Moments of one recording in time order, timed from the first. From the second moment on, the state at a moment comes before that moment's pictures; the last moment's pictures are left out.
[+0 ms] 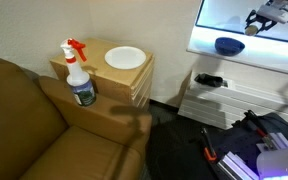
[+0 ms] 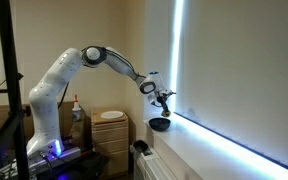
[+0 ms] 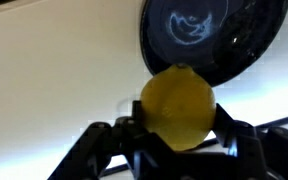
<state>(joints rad) -0.55 0.62 -0.17 -1.66 0.34 2.67 0.03</state>
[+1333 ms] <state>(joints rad) -0.63 0.81 -0.28 -1.63 0.39 2.67 0.38</state>
